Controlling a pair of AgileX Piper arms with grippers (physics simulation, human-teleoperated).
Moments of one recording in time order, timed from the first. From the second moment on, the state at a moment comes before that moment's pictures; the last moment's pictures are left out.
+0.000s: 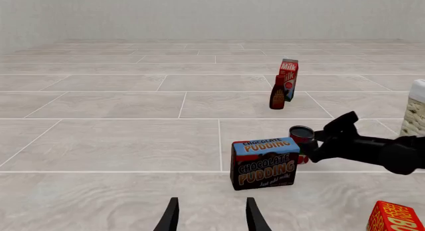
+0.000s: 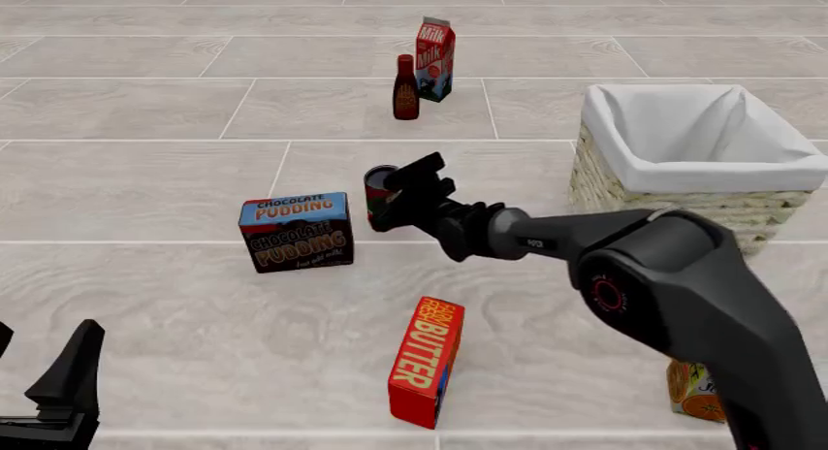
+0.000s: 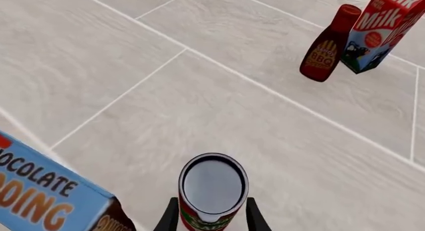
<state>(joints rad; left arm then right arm) 0.00 0.00 0.00 0.00 0.00 0.54 2.41 -1.66 -0.29 -0.12</state>
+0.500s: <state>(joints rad) 0.00 0.00 0.00 0.00 0.00 0.55 2.47 -1.77 -0.25 -0.12</state>
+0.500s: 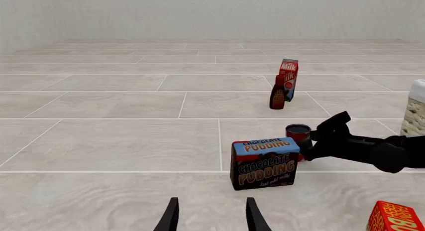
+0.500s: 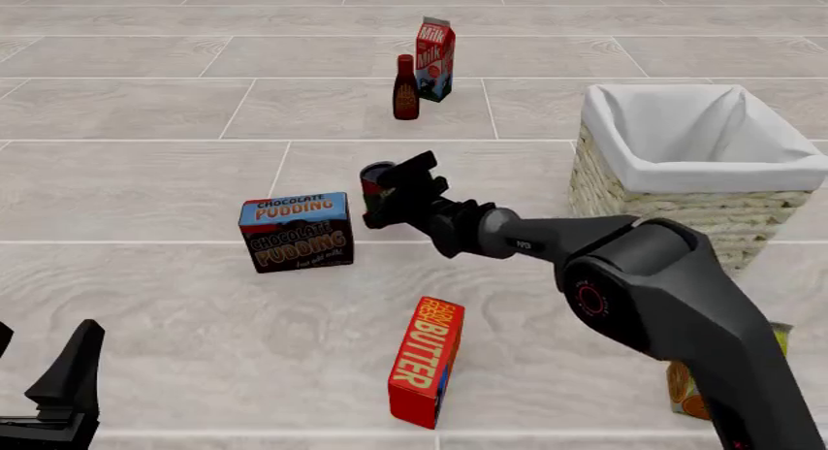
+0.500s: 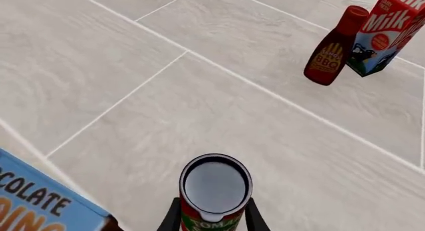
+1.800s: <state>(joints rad) 0.00 0.00 0.00 0.00 0.00 0.51 2.18 -1.48 -0.31 -0.20</state>
